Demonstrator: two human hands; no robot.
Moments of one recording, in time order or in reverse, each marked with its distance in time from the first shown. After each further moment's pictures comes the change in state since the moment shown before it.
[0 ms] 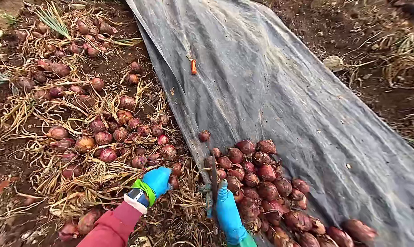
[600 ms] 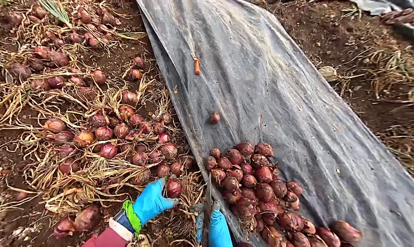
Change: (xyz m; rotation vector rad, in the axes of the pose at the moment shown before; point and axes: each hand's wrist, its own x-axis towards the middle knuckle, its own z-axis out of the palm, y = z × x) left_hand -0.060 -0.025 0.043 -0.657 0.138 0.160; right_hand -0.062 0.041 0.026 0.121 -0.022 0.116
